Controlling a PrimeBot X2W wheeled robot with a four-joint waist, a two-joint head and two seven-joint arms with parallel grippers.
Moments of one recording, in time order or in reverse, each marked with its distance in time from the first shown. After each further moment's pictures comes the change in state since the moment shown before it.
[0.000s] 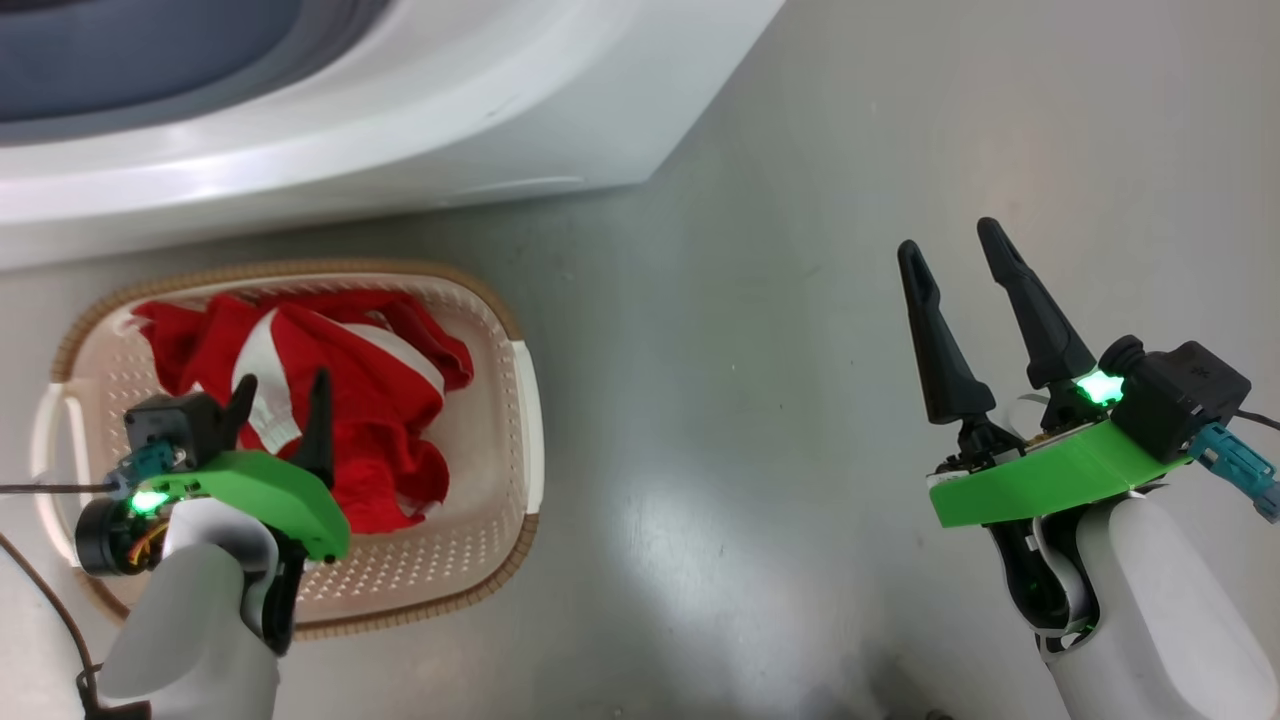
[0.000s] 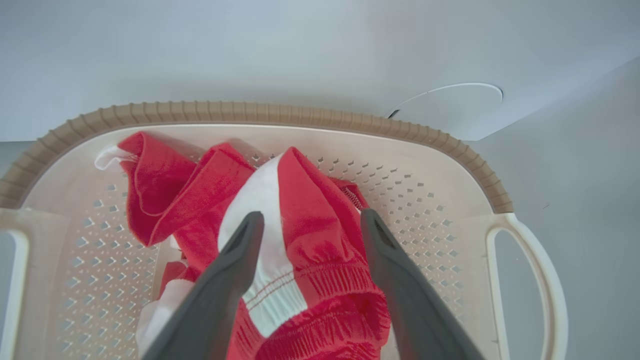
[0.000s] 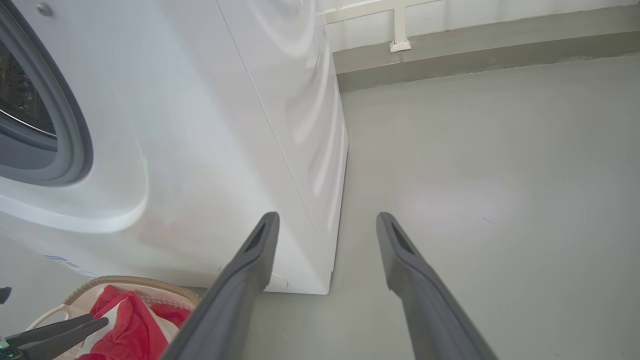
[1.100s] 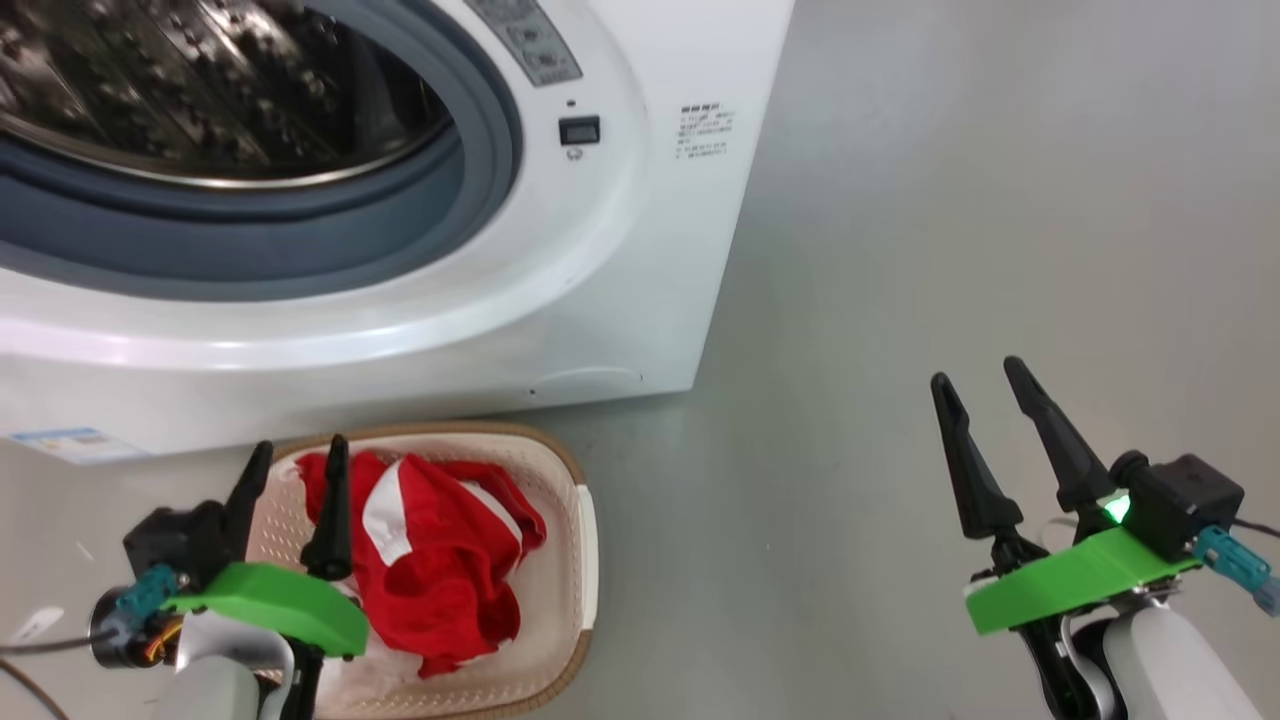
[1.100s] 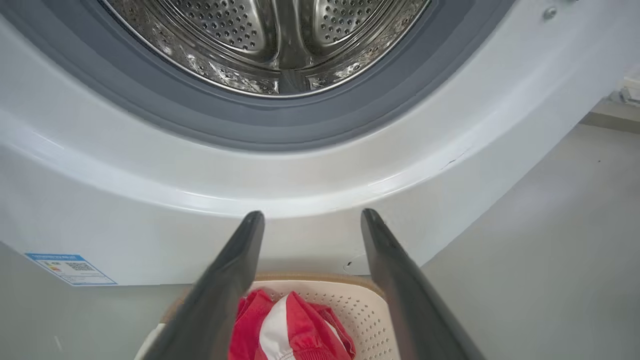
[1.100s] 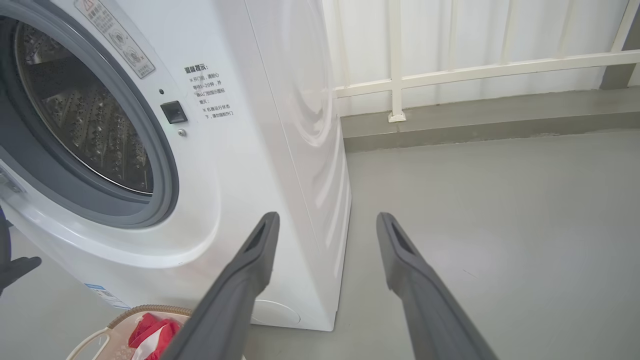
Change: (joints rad) left arm 0.306 -0.038 0.084 -0.391 0.022 -0.006 0.000; right arm 0.174 -0.036 -0.031 0.036 -0.001 0.000 0.000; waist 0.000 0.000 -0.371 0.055
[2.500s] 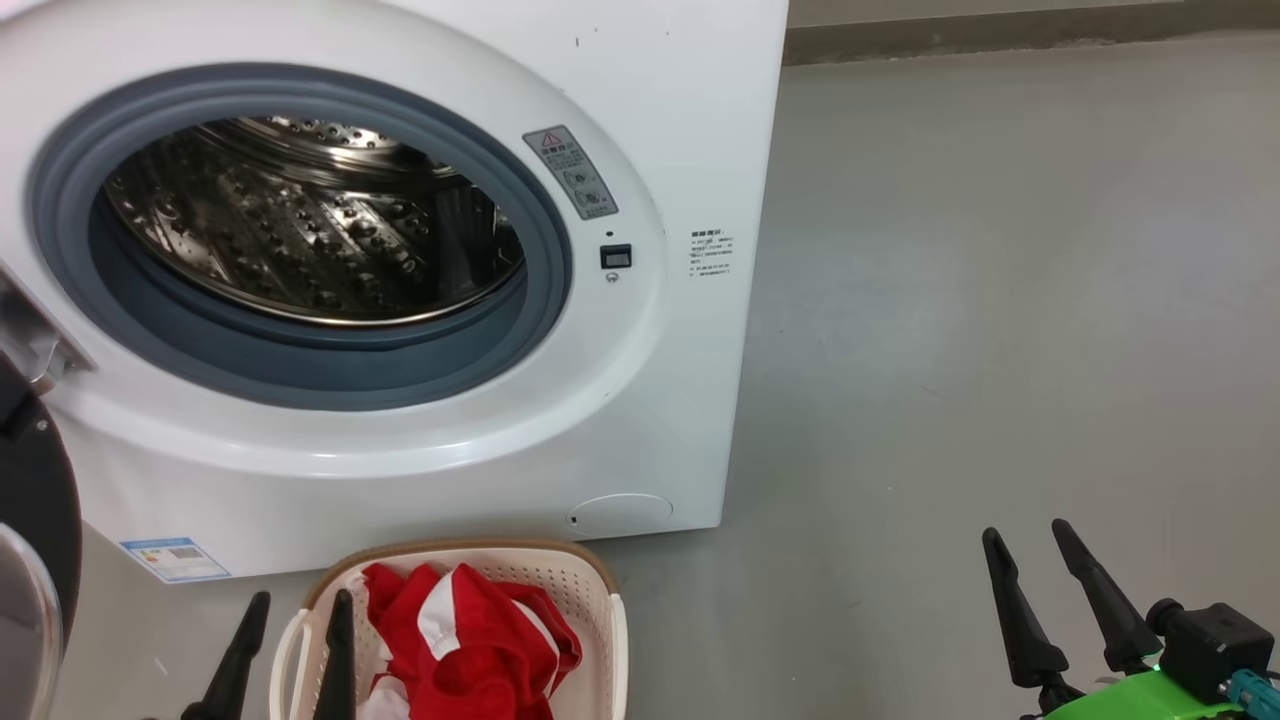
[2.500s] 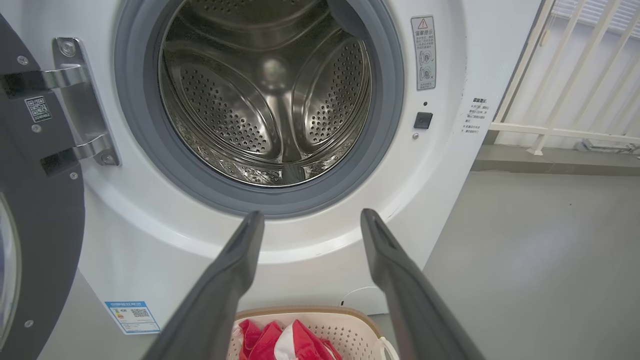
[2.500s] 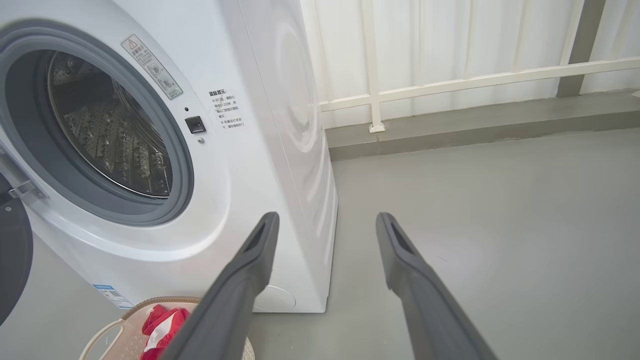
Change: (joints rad) left arm 0.472 -0.030 0.054 -0.506 0.077 0.000 0.000; right arm 0.261 -0.001 -0.077 -0.009 0.000 0.000 0.000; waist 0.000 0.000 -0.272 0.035
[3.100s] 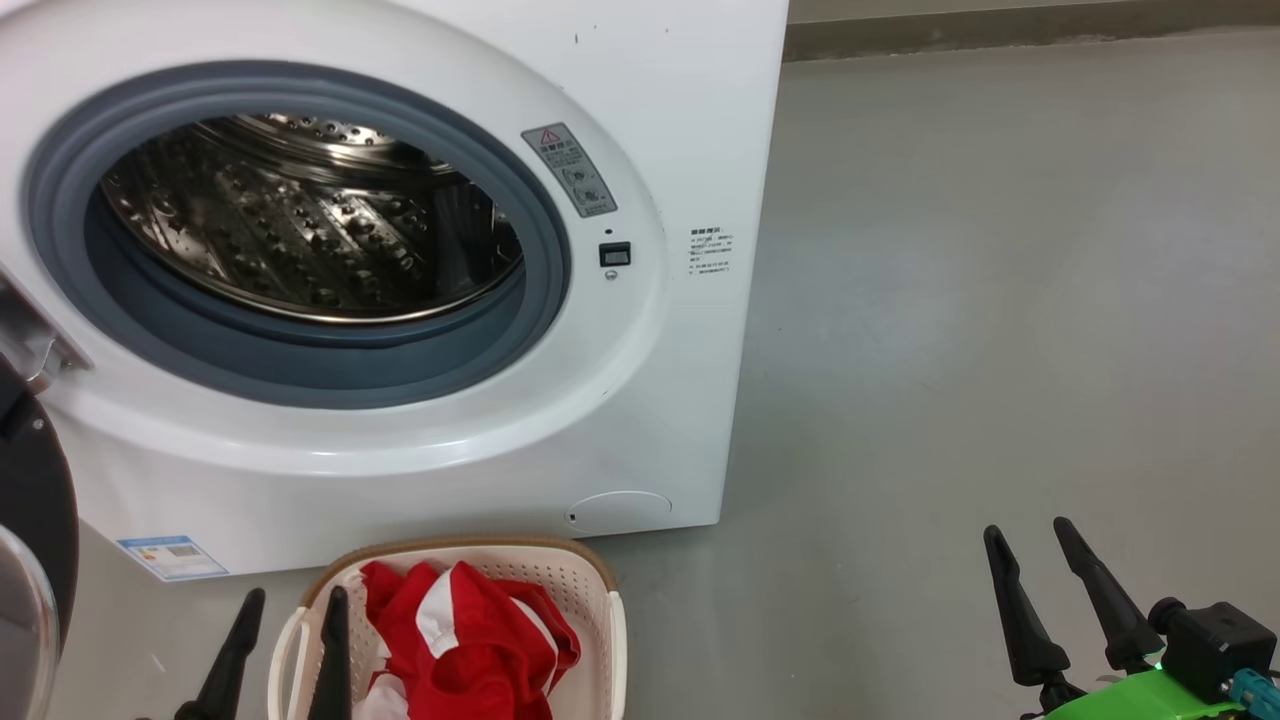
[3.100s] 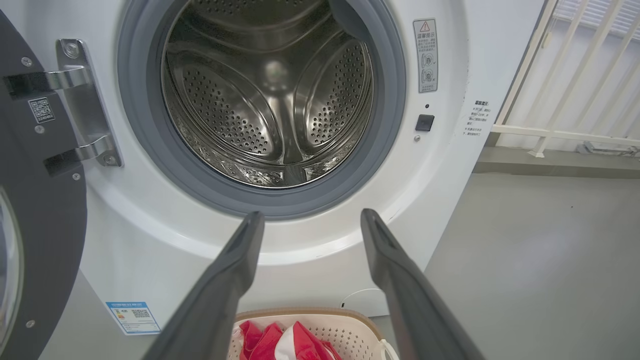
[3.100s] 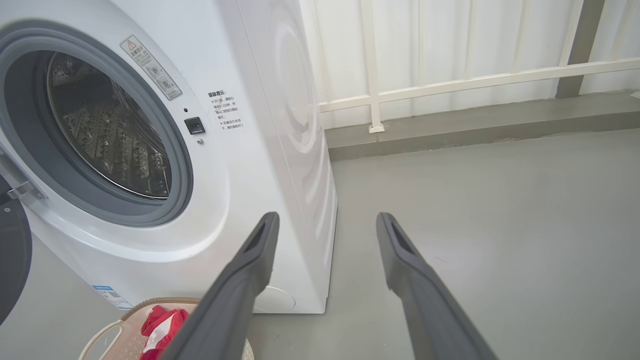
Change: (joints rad) left arm 0.003 -0.004 0.007 -0.010 0.000 0.000 0.000; right arm 0.000 0.000 -0.003 -0.006 0.000 0.000 0.000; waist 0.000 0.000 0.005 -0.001
